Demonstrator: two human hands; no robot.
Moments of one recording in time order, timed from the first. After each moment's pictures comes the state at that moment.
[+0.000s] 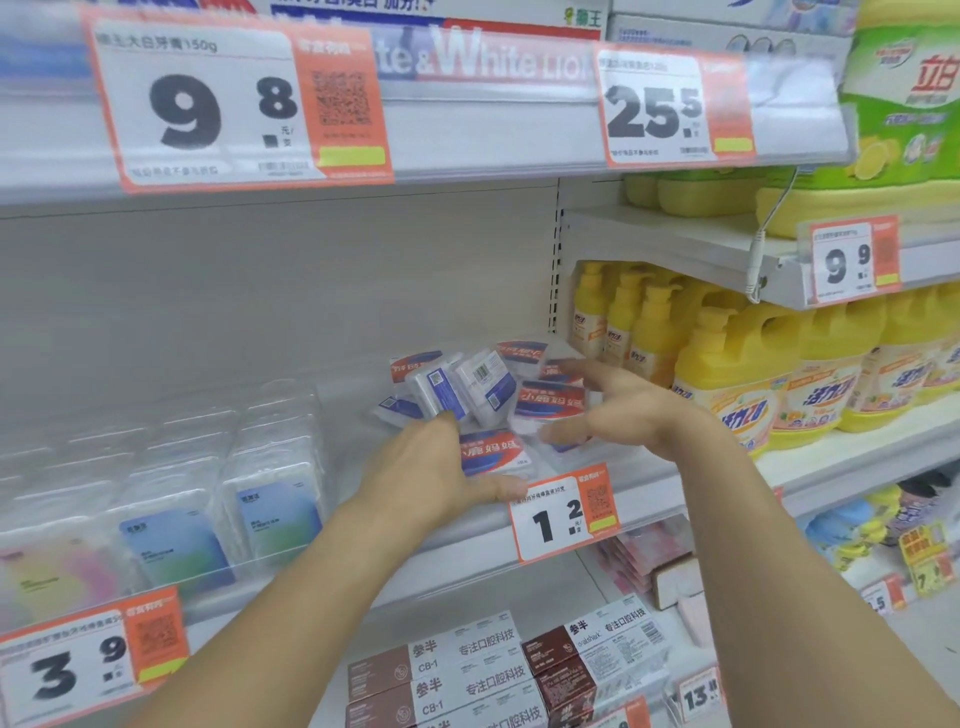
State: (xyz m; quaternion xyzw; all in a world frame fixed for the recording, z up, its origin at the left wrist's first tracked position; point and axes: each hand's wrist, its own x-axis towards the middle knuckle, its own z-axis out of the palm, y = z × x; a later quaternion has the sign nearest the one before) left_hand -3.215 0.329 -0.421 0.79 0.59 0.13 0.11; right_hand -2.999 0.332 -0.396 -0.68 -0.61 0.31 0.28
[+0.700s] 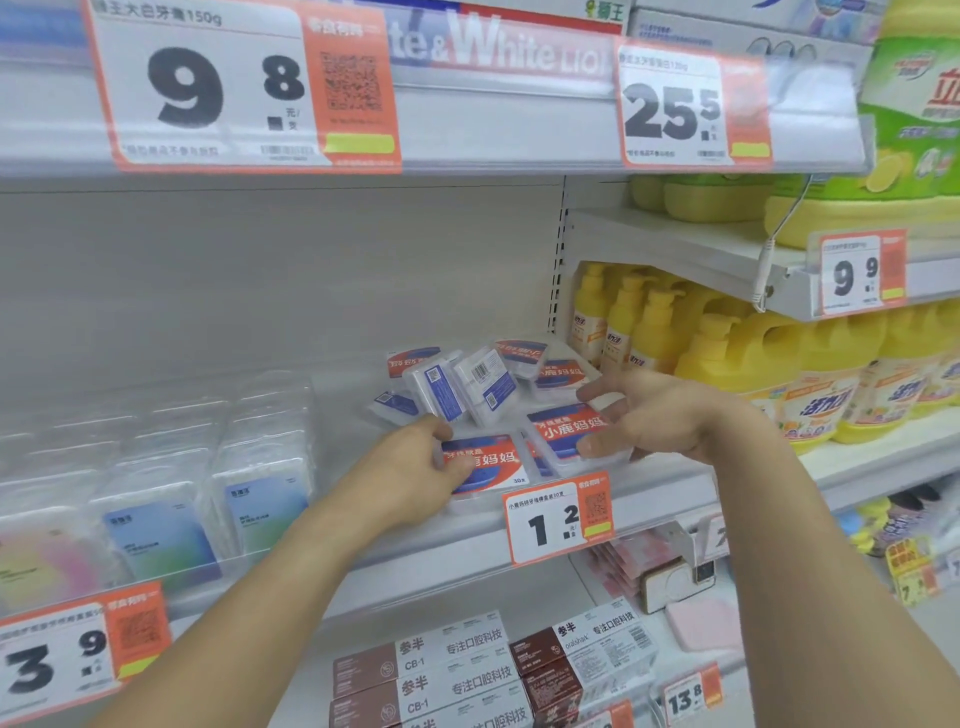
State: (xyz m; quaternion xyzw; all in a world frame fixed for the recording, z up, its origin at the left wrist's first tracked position) left_hand -3.230 0.336 -0.426 0.75 0.59 0.16 0.24; right_hand -2.980 0.323 -0.382 -0.71 -0.59 0.35 0.18
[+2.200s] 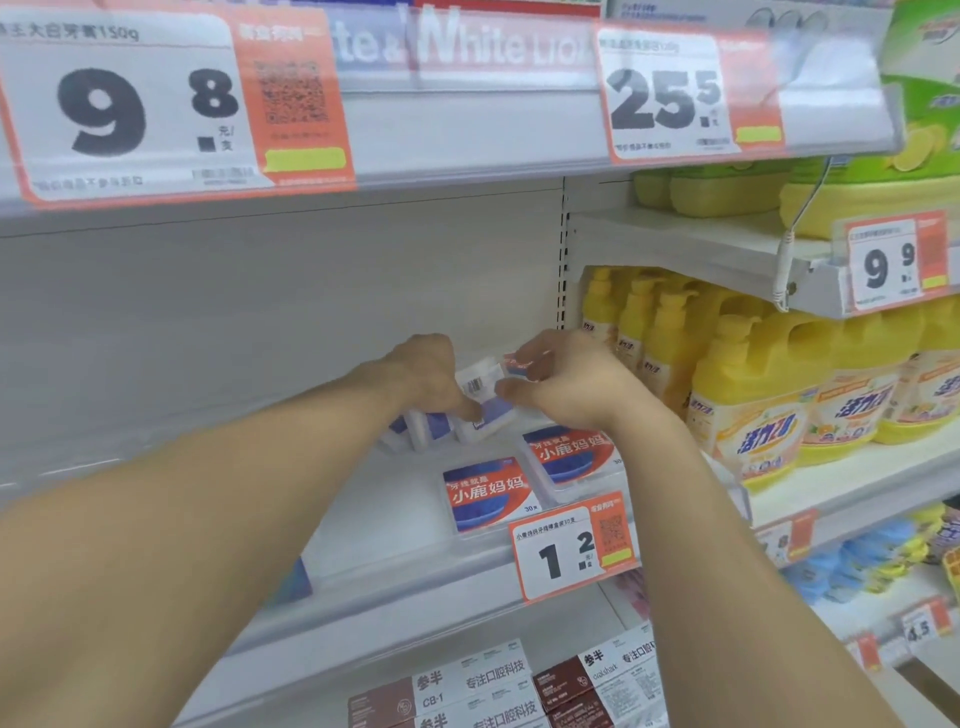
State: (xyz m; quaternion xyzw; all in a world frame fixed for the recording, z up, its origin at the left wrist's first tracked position) left_hand -3.195 0.445 -0.373 0.78 0.61 0.05 0.11; right_hand -3.038 0.361 -0.373 -0.67 -0.66 0.18 0.30
